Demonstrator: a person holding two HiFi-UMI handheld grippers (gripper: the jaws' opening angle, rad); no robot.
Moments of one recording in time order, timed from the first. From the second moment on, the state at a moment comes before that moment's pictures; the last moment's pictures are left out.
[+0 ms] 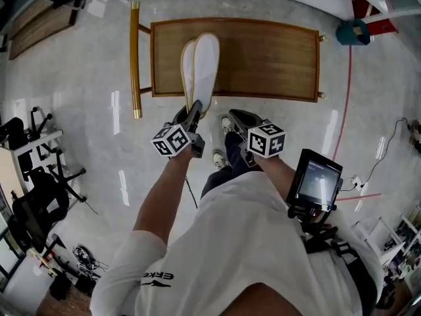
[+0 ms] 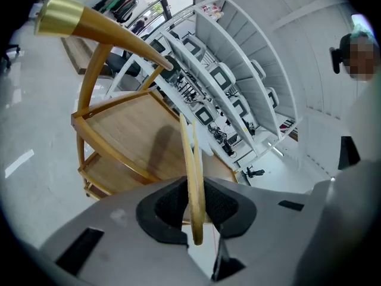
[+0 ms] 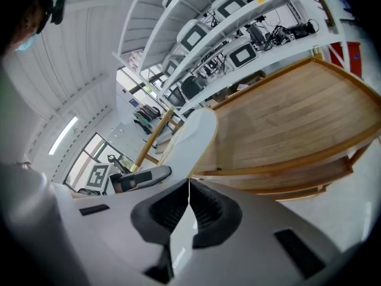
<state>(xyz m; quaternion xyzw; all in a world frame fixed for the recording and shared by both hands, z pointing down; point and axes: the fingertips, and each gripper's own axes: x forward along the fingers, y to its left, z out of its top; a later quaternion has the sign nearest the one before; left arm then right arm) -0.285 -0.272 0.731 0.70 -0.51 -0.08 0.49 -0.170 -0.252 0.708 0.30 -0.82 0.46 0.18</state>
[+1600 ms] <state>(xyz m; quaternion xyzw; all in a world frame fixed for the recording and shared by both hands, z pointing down) -0.287 -0.083 0.500 0.75 -0.51 -0.25 0.34 -0.159 -0.121 0.454 0.30 -0.92 0.27 0.01</state>
